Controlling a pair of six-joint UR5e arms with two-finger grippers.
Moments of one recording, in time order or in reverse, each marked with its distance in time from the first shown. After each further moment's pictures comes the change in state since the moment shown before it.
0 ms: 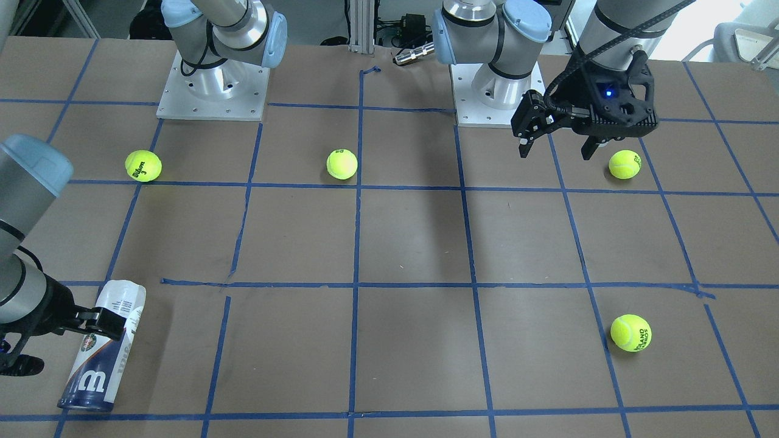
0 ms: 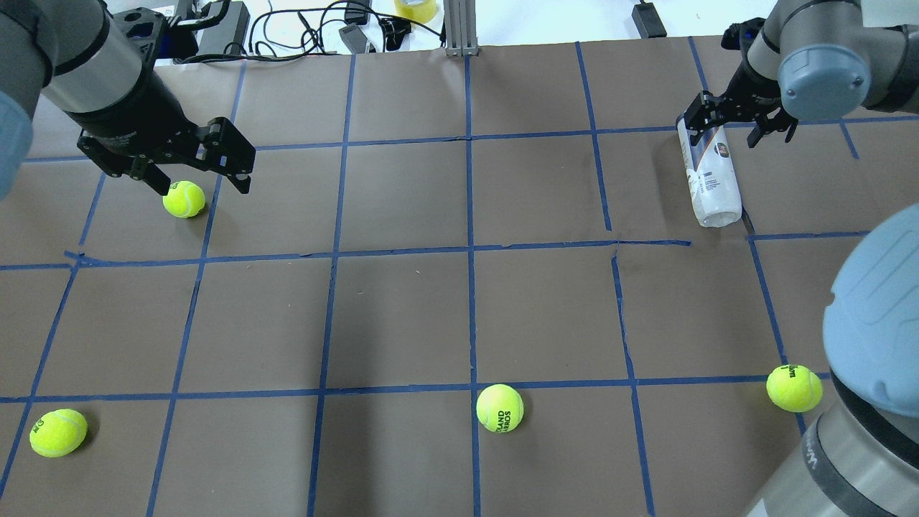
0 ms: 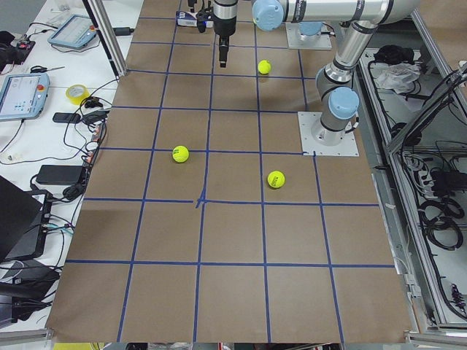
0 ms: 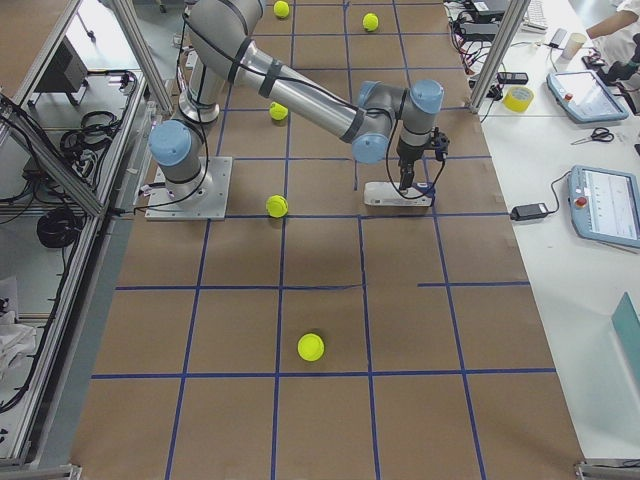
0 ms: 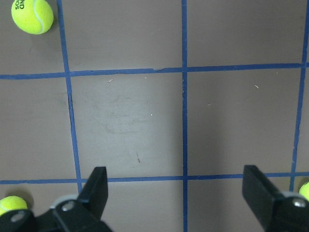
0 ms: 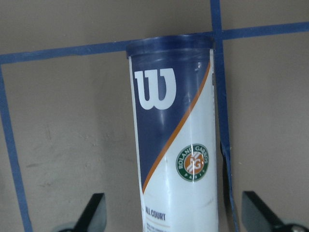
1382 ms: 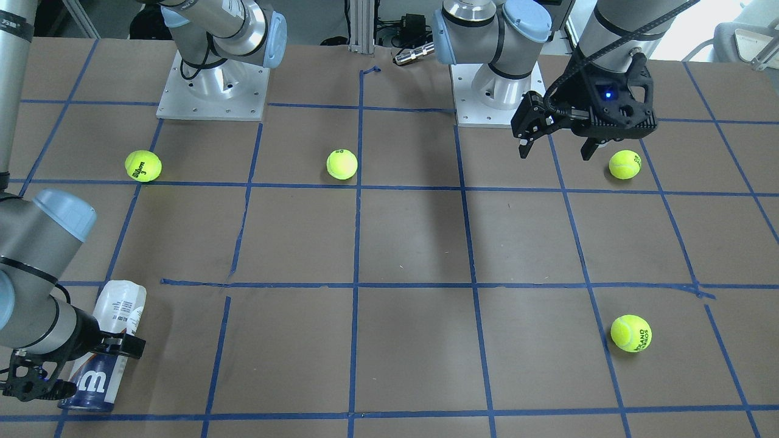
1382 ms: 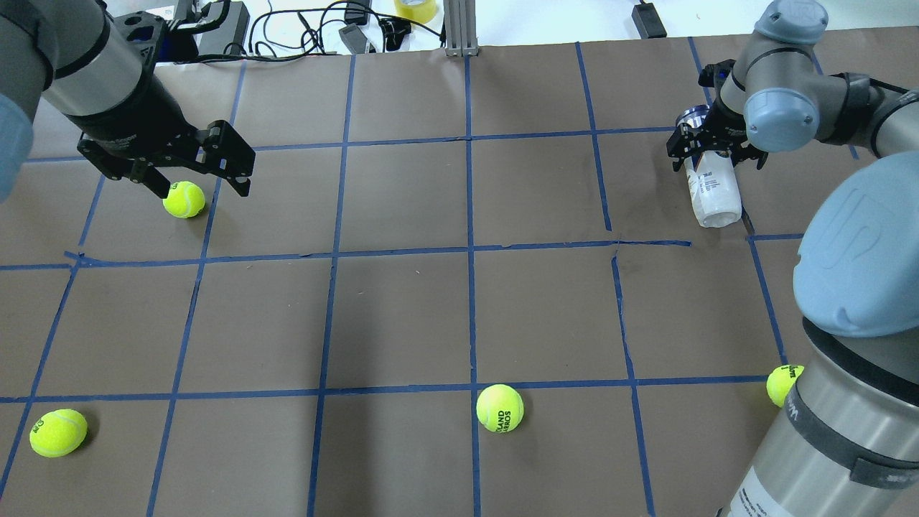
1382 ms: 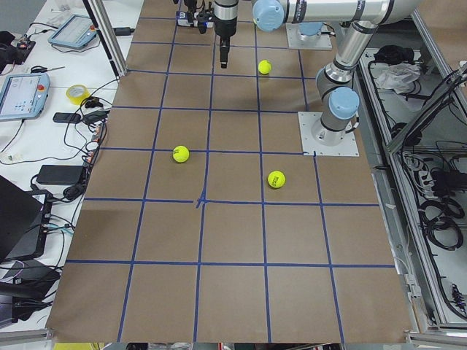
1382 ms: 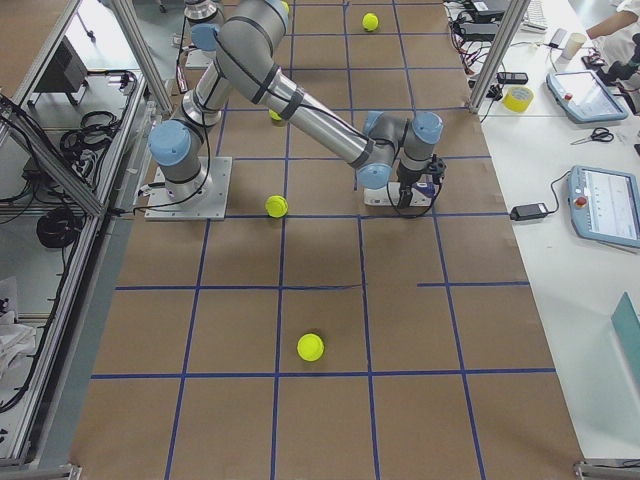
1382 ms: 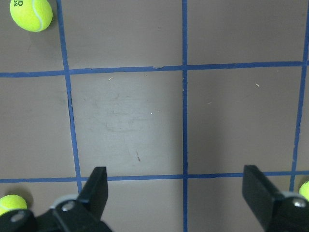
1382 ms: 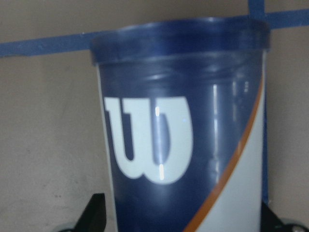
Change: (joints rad) left arm 0.002 0.000 -0.005 -0.003 0.001 0.001; right arm 0.000 0.122 0.004 -0.090 -0.001 -0.001
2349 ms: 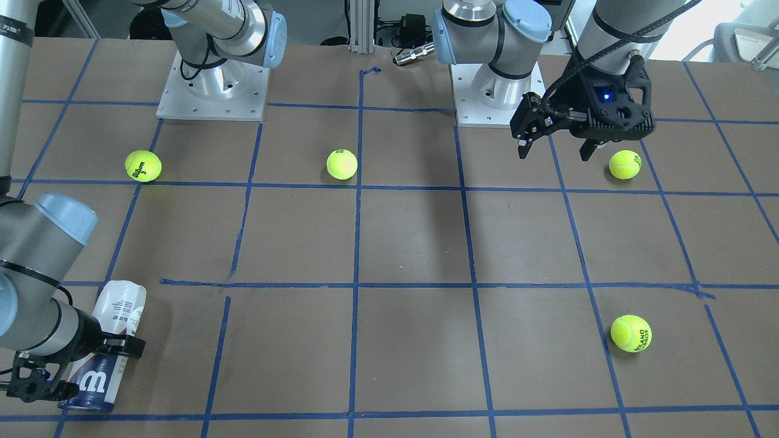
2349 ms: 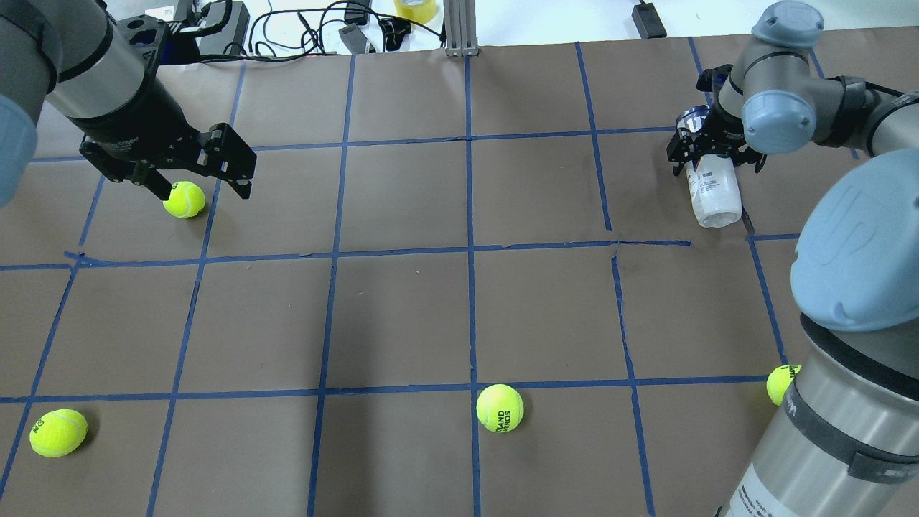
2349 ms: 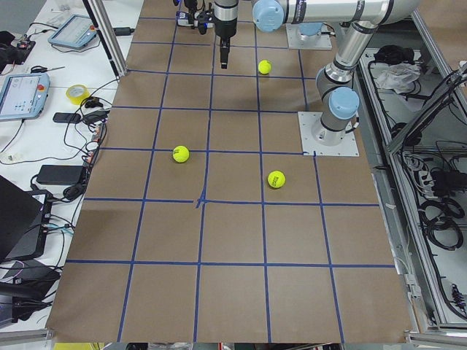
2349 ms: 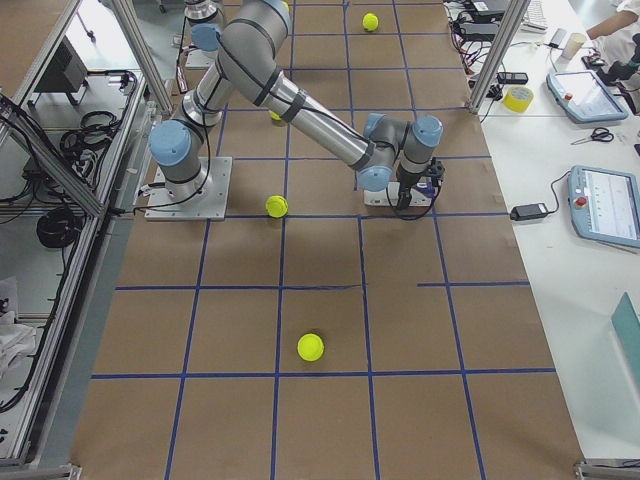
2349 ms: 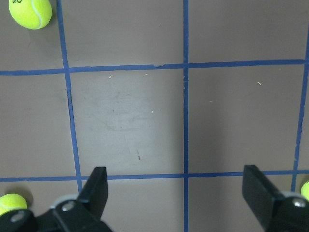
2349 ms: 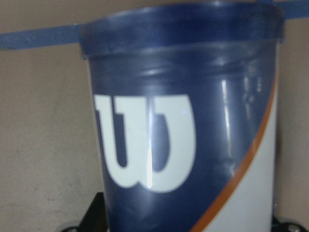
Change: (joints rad) left arm -0.001 -0.001 -0.004 0.001 0.001 0.001; right arm -0.001 0.013 -0.003 0.005 -0.007 0.000
